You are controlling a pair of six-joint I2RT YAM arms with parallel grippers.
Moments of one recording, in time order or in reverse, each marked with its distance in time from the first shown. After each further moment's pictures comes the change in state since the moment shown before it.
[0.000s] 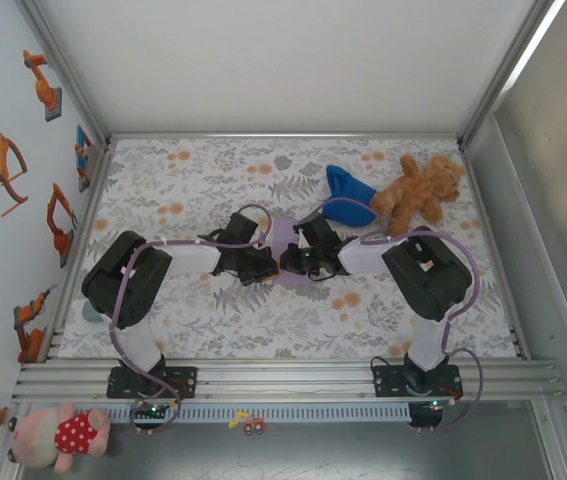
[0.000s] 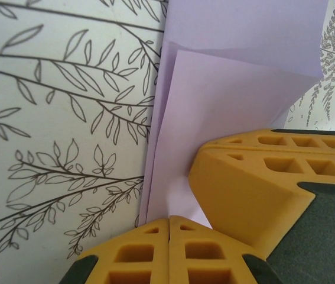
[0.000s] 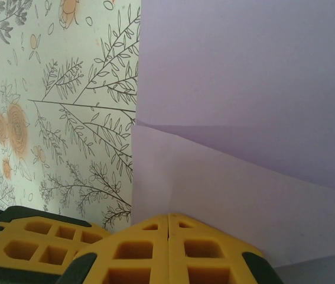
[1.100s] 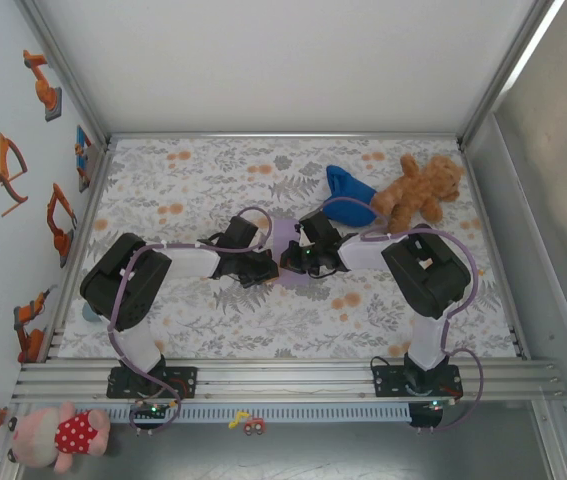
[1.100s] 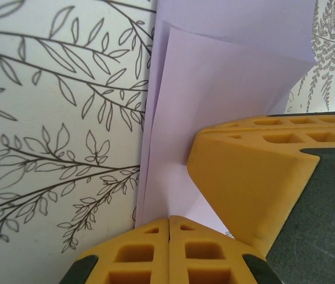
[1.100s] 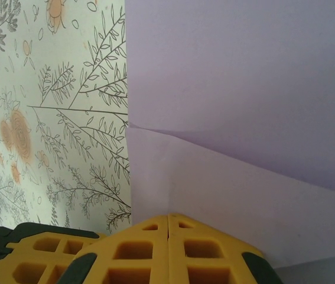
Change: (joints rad) left arm -0.013 -0.013 -0.035 0.043 -0.008 0.010; right arm -0.019 0.018 0.032 -0.050 -0.045 0.048
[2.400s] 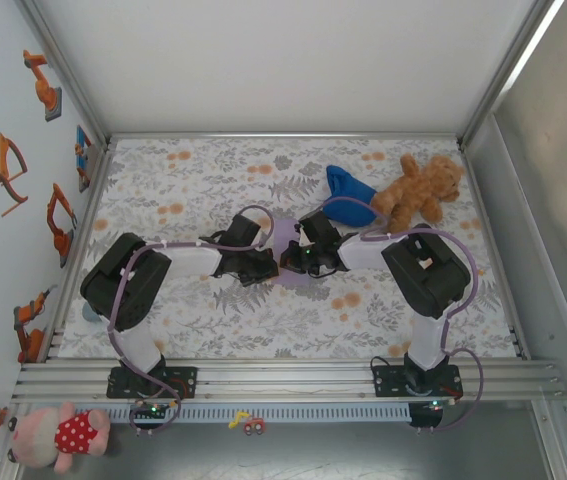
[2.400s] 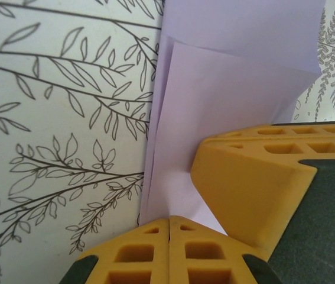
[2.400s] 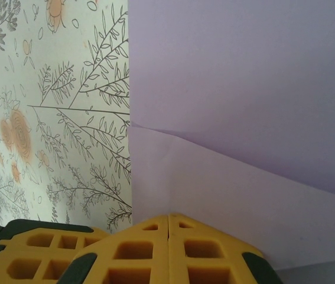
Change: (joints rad) left arm -0.008 0.002 0.032 -0.051 -0.052 0.011; right arm 0.000 -0.004 -0.001 0.008 -0.003 0.000
